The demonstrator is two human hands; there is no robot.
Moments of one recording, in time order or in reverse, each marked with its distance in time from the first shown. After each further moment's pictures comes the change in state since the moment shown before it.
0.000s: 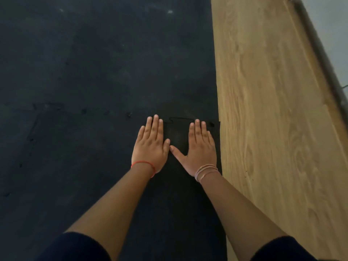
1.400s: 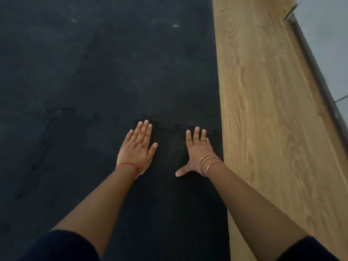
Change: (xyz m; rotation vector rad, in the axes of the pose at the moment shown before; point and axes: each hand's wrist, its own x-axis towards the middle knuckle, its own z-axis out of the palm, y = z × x) left_hand -0.004 -0.054 -0.007 -0.040 0.032 0.035; right_hand 0.022 -0.017 -0.042 -0.140 -0.554 -0.035
